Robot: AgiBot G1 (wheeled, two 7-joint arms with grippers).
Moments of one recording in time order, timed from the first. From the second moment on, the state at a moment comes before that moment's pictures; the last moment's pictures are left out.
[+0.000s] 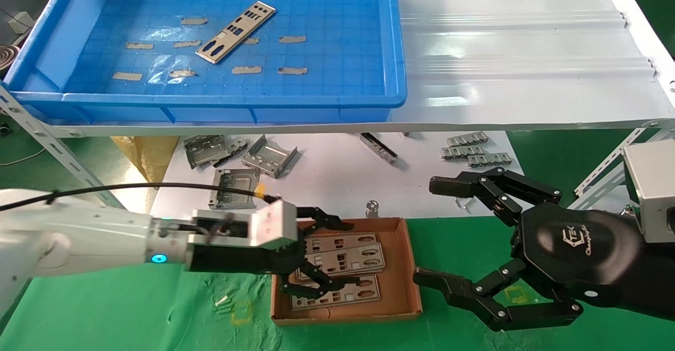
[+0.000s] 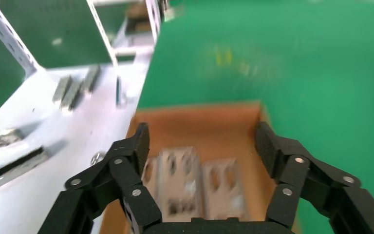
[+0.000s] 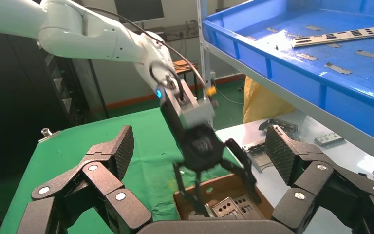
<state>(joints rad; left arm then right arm) -1.54 1.25 0.77 -0.12 1.05 1.51 0.62 1.08 -0.51 -0.45 1.20 -0.58 -1.38 0.06</state>
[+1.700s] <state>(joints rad) -1.25 0.86 0.46 -0.80 0.83 1.55 0.11 1.08 -0.51 -0.45 1.20 -0.58 -1.38 0.06</state>
